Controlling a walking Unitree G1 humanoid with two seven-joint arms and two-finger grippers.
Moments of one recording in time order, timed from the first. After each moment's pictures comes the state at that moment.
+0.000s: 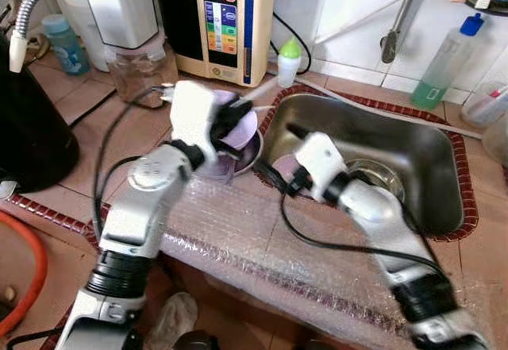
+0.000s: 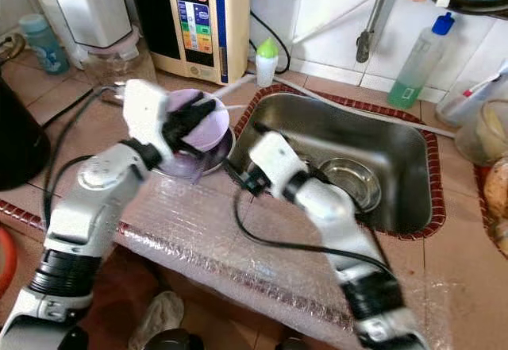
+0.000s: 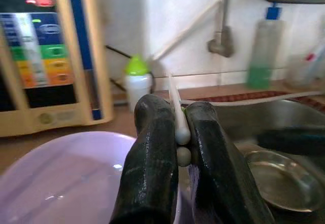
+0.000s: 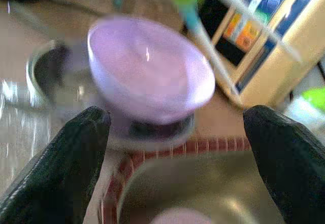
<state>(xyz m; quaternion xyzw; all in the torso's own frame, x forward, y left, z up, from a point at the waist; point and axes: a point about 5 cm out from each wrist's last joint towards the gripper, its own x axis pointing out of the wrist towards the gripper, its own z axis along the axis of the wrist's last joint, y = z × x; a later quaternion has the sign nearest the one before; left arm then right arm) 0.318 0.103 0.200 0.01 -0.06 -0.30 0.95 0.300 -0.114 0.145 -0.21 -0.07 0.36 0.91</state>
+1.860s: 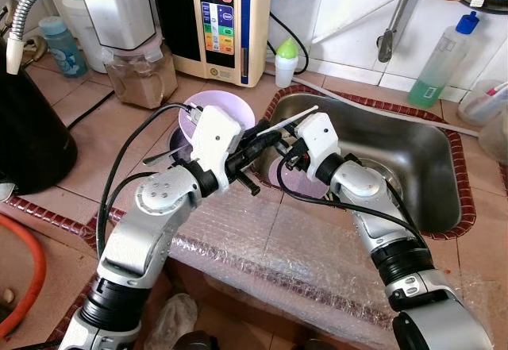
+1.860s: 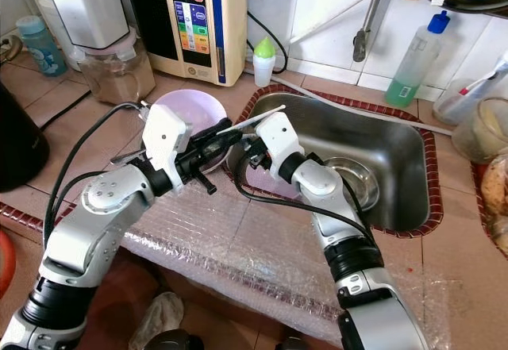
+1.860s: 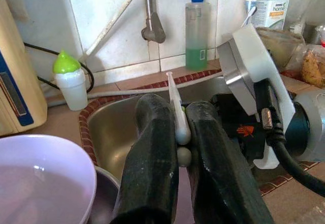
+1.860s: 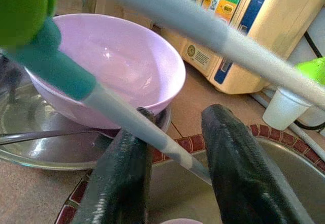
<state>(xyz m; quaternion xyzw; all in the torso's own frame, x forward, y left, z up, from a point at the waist) 0.280 0.078 0.194 0.04 -0.05 -0.40 0.91 0.342 -0.107 0.145 -0.15 -0.05 0.33 0.93</state>
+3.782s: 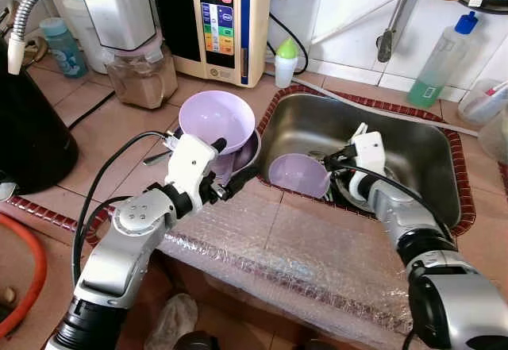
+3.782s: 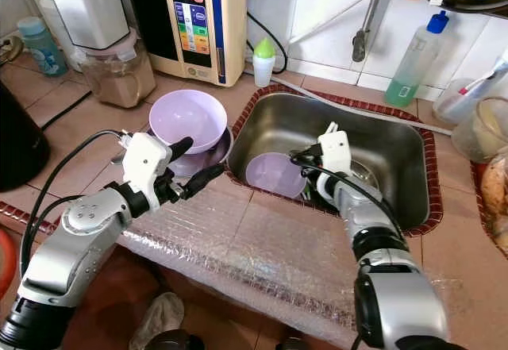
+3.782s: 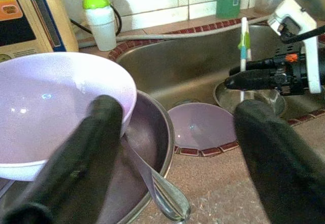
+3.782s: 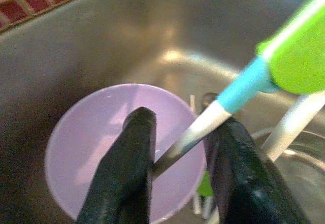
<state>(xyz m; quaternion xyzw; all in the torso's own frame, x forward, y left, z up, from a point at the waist) 0.274 0.116 0.155 0.07 0.02 -0.36 0.93 0.355 -0.191 0.085 -0.02 0.17 0.16 0.97</state>
